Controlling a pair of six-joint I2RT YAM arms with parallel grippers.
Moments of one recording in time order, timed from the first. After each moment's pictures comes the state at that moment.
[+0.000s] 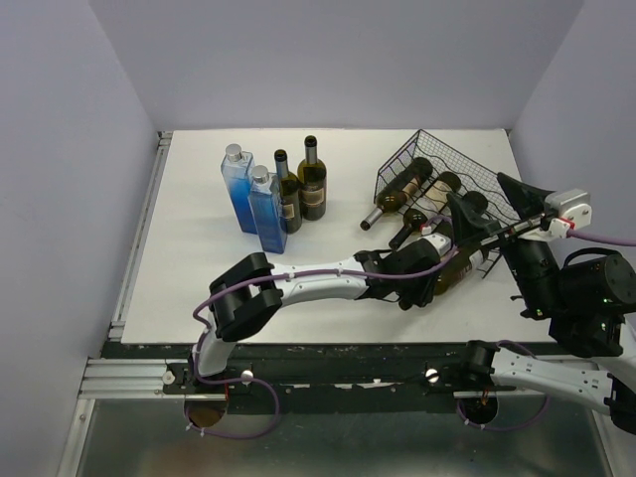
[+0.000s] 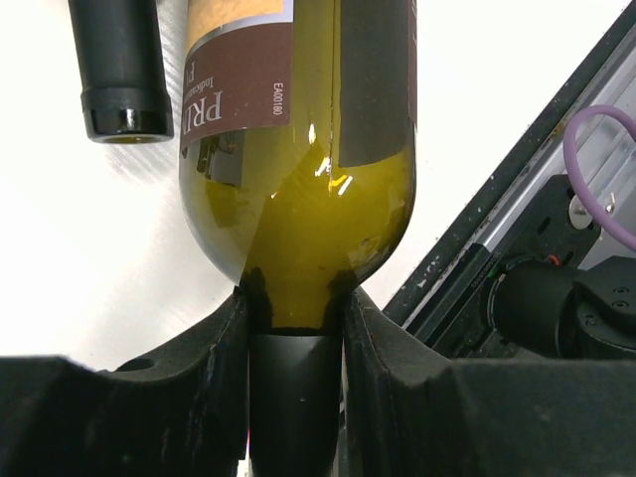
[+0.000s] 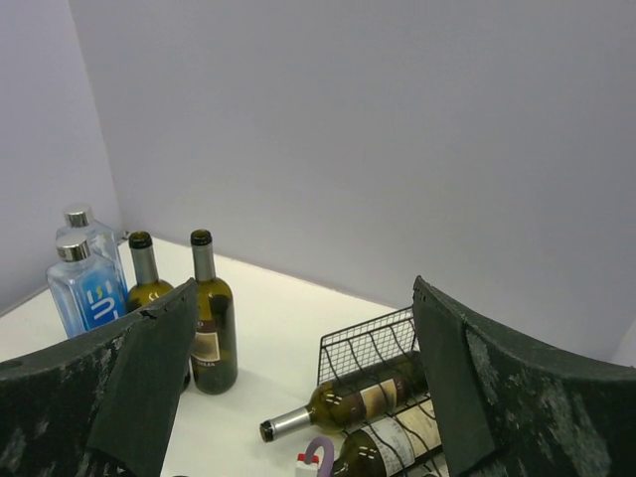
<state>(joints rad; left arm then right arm) -1.21 1.99 1.51 -0.25 -0.01 -0.58 1.10 0.58 1.09 -0.06 0.66 -0.38</state>
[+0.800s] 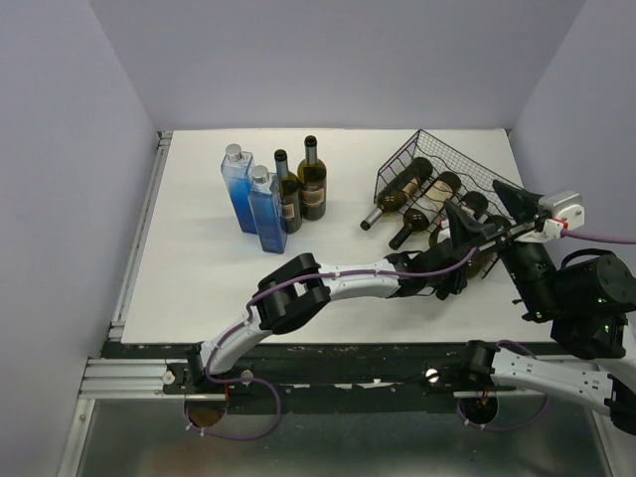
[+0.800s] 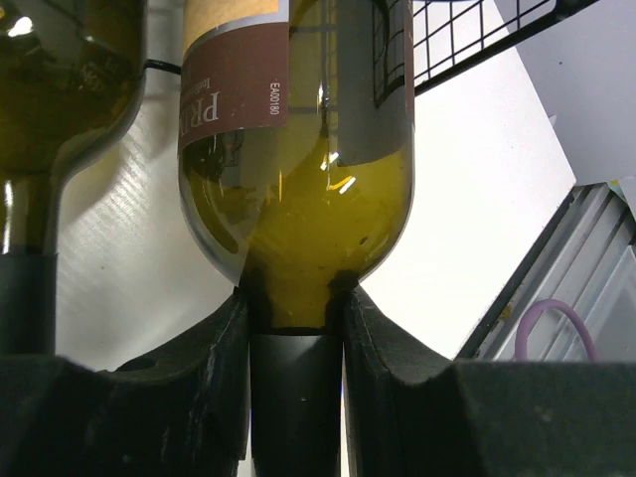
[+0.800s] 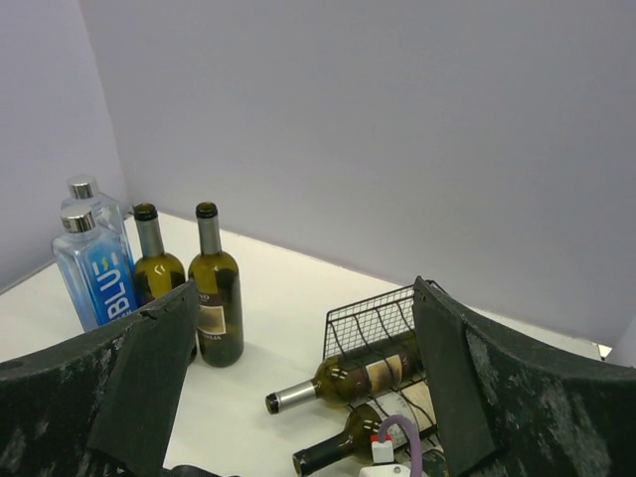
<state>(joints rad) -1.22 2.33 1.81 -0.01 -0.11 -0.70 1.10 0.57 1.08 -0.14 0.66 -0.33</state>
